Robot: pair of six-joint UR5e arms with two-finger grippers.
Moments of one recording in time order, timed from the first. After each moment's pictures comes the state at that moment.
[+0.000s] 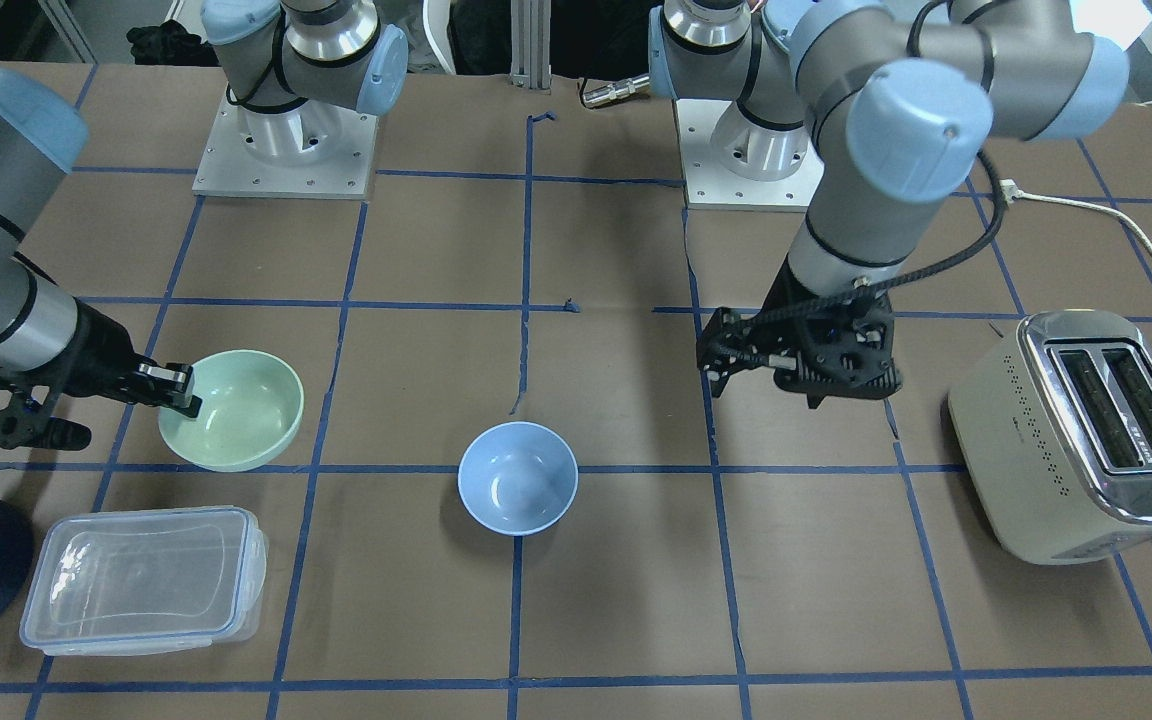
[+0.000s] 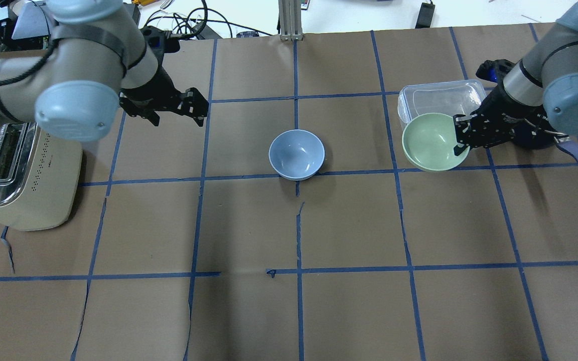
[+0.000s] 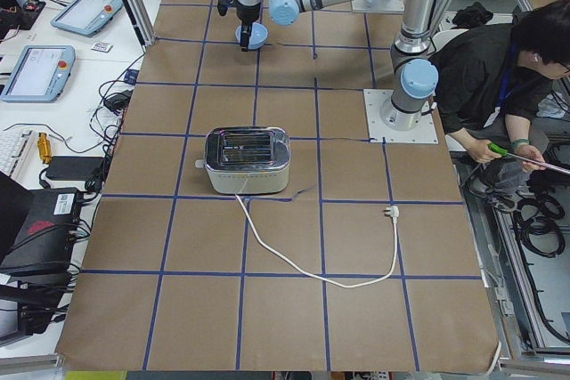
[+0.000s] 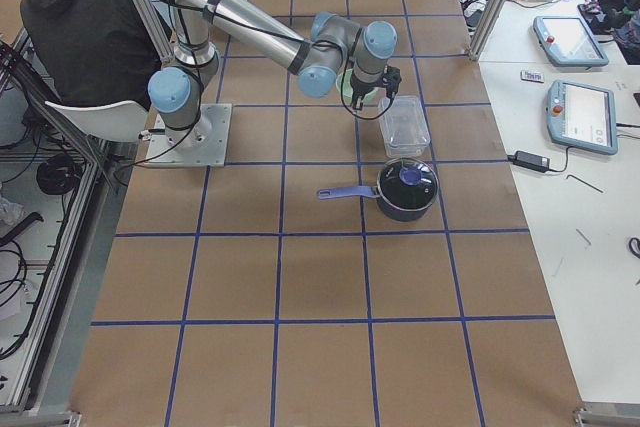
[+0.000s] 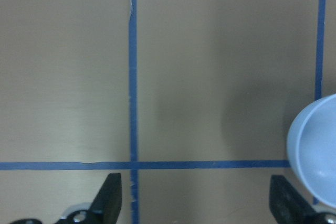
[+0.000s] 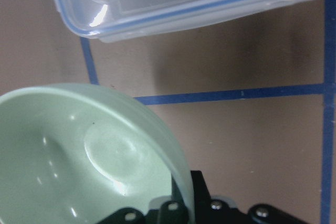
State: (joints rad) left arm -1.57 -1.69 -1.64 -1.32 1.57 0.09; right arm 1.31 -1.34 1.78 -1.87 -1.35 -0.08
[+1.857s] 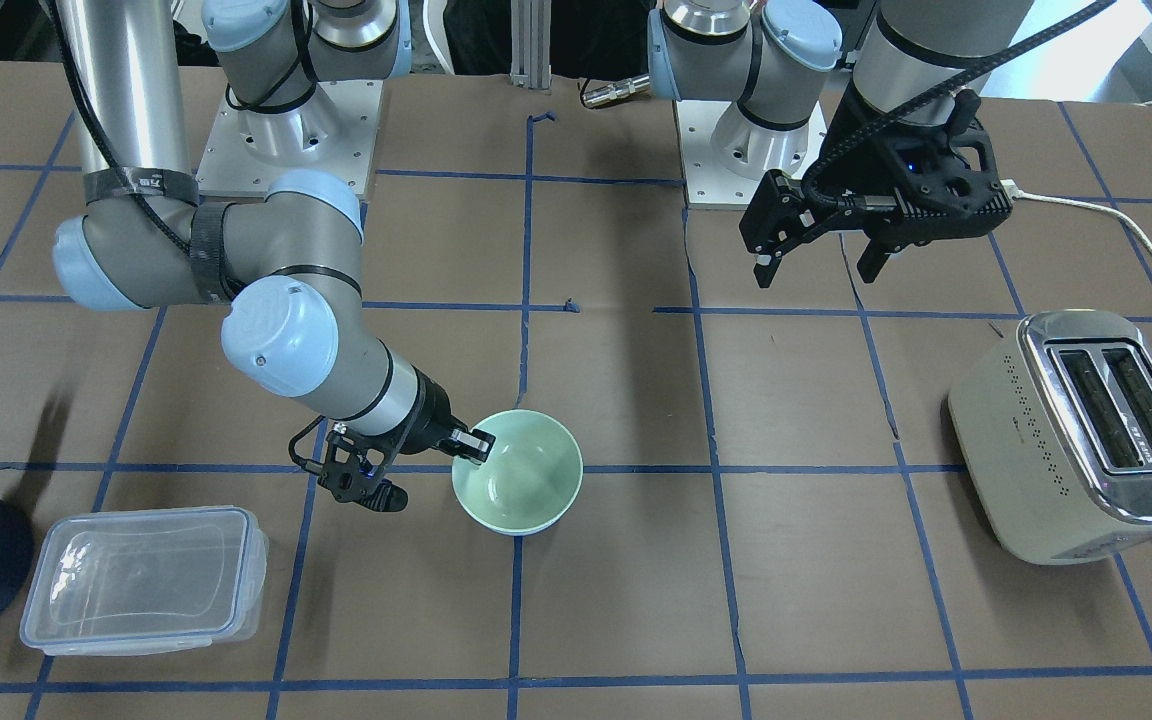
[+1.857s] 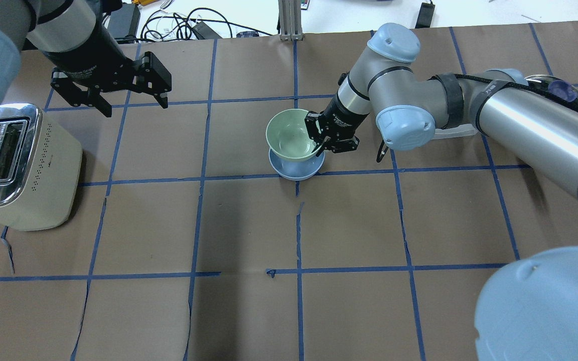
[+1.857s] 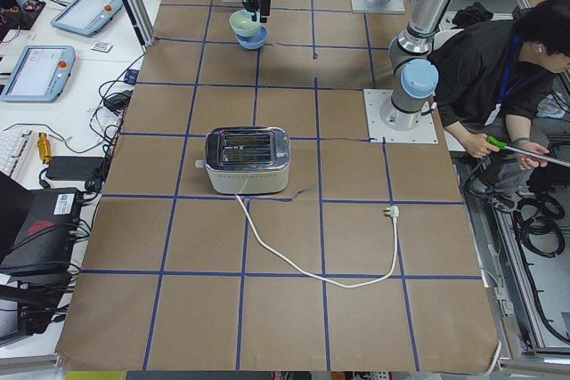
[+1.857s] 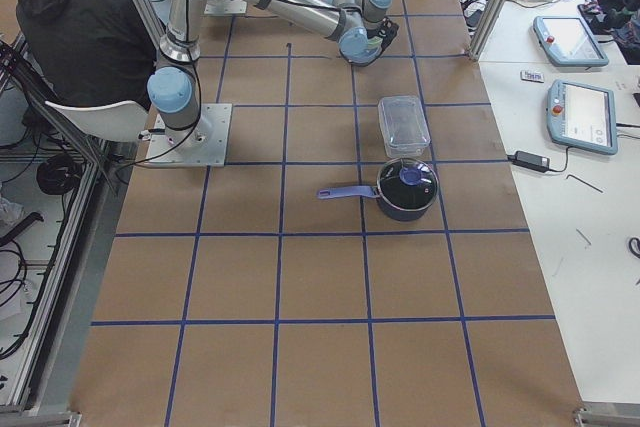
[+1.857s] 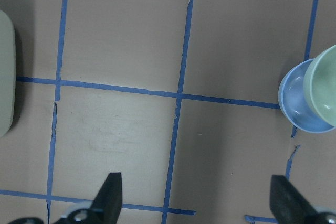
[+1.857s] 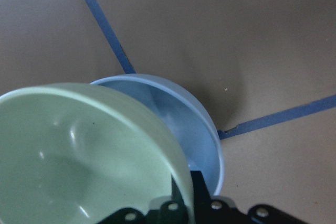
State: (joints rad) left arm -1.56 -1.58 -1.54 -1.54 1.59 -0.12; right arm 1.71 -1.13 1.70 -2.12 -1.17 0.59
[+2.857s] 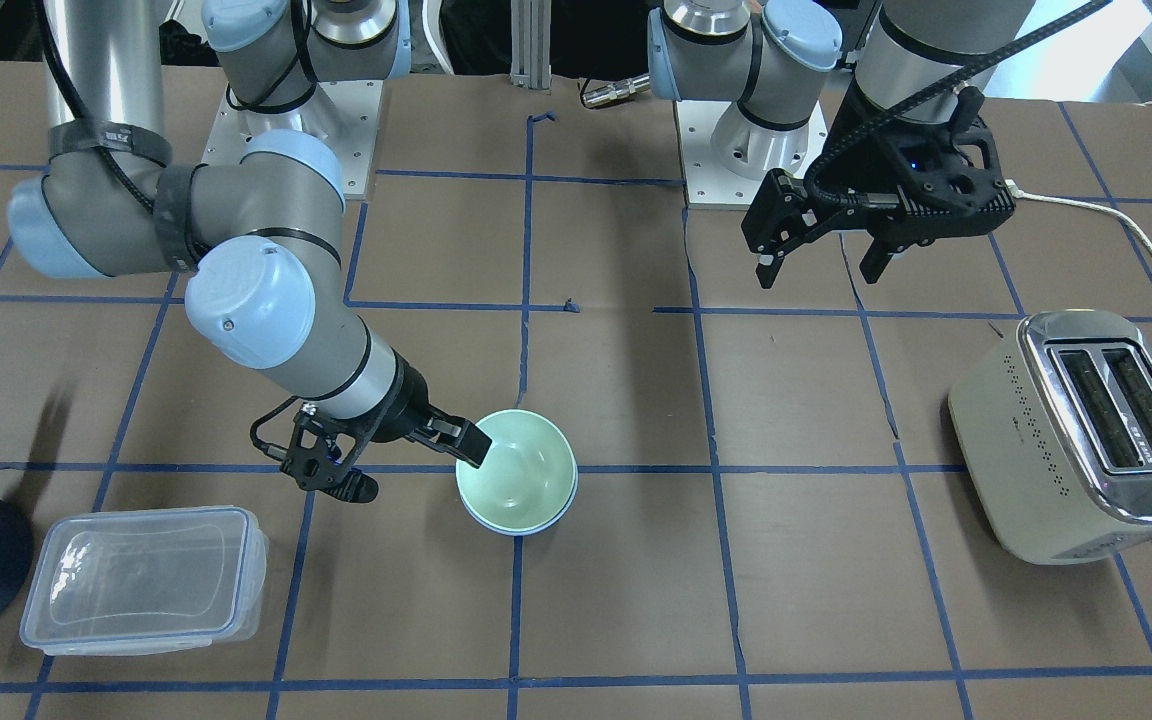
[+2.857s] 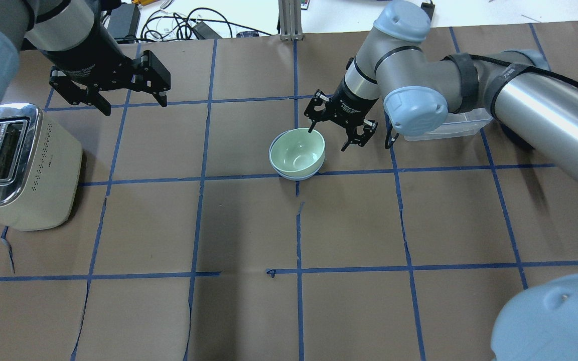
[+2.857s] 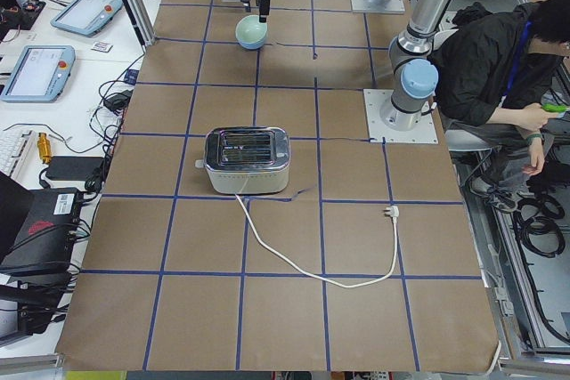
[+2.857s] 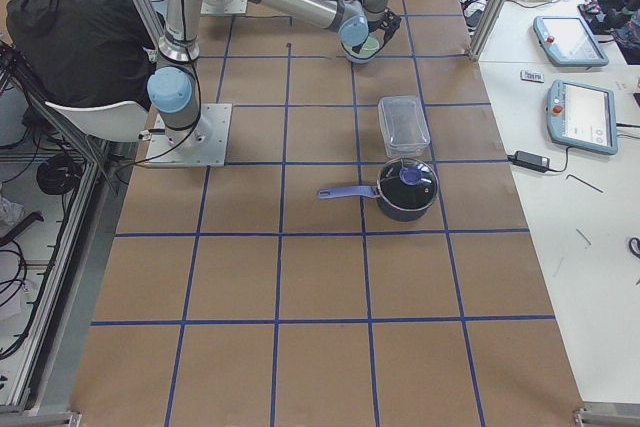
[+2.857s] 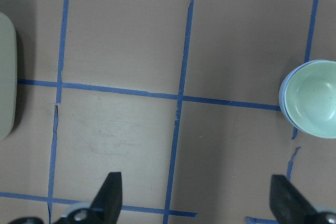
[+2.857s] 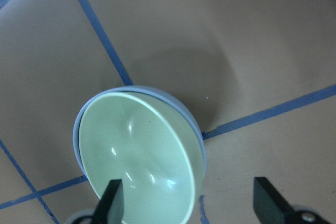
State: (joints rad) left arm -1.56 -1.57 -1.54 -1.54 1.59 -0.11; right arm 1.70 -1.18 1.61 -1.98 -1.27 0.58
